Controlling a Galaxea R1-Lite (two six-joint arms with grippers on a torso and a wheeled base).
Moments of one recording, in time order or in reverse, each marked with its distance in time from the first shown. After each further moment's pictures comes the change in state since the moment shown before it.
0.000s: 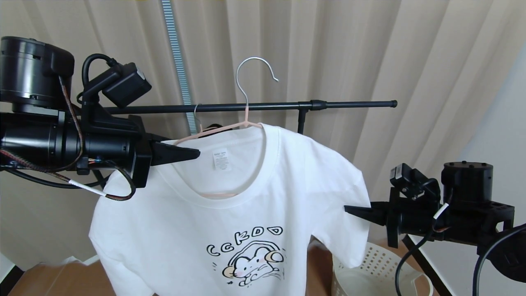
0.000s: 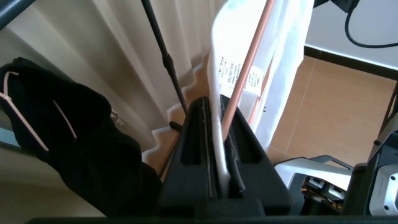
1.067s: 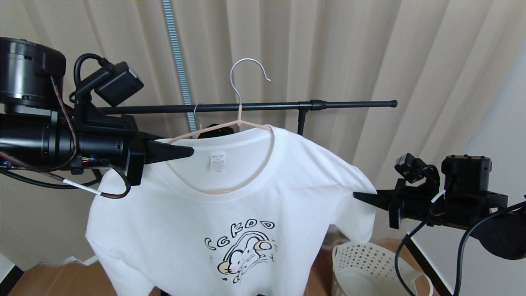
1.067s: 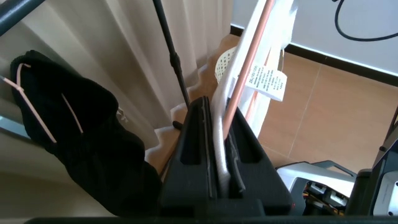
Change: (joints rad) left arm 0.034 -0.011 0.014 -0.015 0.000 -0.020; right arm -0.124 0.095 -0.097 0.002 0.005 0.034
